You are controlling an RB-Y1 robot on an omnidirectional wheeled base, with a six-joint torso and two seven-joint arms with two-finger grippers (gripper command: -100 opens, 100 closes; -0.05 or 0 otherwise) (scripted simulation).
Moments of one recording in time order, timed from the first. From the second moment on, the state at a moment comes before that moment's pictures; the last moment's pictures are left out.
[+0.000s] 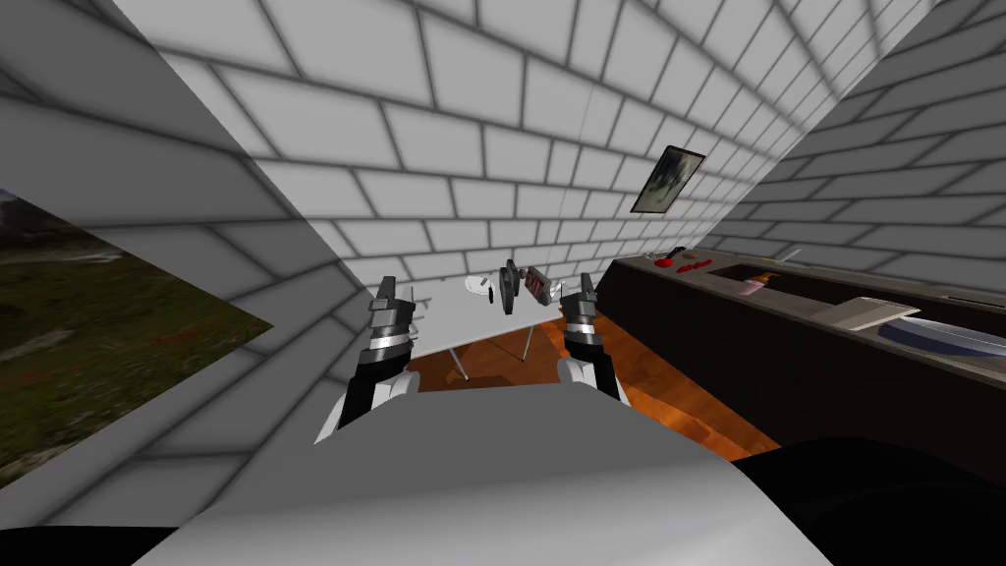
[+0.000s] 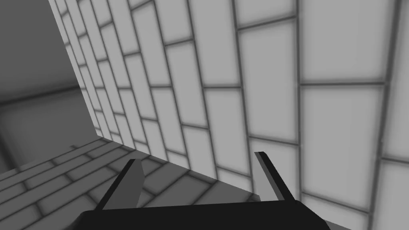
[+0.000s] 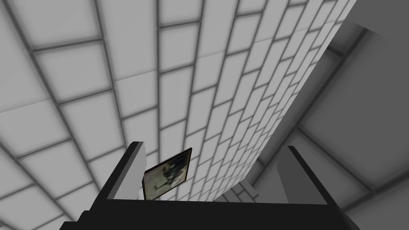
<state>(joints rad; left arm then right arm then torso) 0.50 0.02 0.02 -2.32 -0.02 -0.41 -0.06 0.46 0.02 0.07 -2.28 -0.10 -0.38 0.02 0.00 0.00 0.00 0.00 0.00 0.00</state>
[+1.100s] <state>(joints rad) 0.55 0.29 0.08 -2.19 -0.02 -0.25 -0.07 0.46 0.02 0.07 -2.28 -0.10 -0.38 0.02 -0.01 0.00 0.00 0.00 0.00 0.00</state>
